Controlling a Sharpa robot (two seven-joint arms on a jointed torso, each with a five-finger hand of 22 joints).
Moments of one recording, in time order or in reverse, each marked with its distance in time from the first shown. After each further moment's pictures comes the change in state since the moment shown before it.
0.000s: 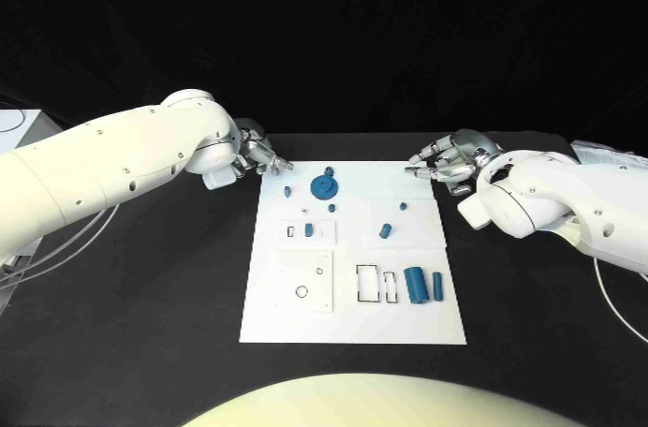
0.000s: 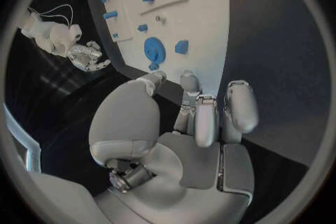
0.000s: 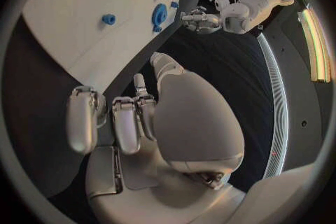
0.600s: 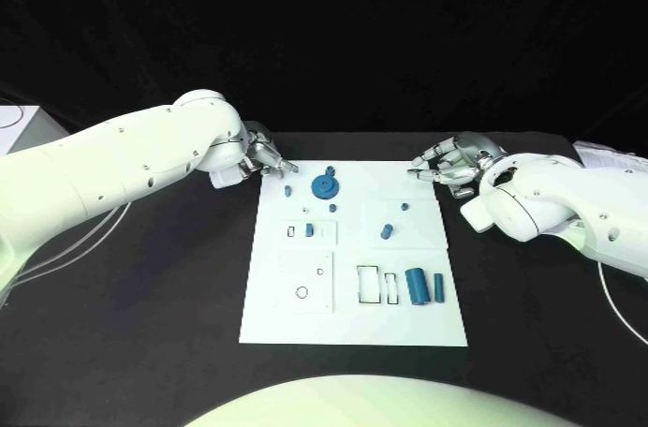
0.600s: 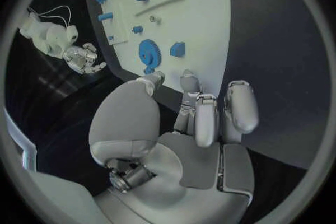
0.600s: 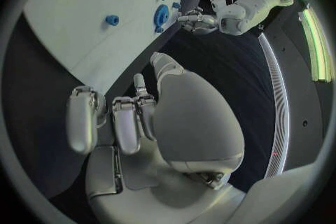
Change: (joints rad) left arm -0.001 0.043 -0.006 -0.066 -0.003 0.050 0.002; left_hand 0.000 0.000 -0.029 0.018 0.000 0.018 0.004 0.000 -0.012 0.000 0.000 0.012 0.007 0.000 0.000 0.000 0.000 0.000 0.003 0.003 0.000 0.008; right arm 0.000 -0.002 0.000 0.005 0.002 0.000 0.003; right_hand 0.000 0.000 0.000 0.000 0.000 0.000 0.000 0.000 0.000 0.000 0.000 0.000 0.000 0.000 0.000 0.000 0.000 0.000 0.000 0.000 0.000 0.000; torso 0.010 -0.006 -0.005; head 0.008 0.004
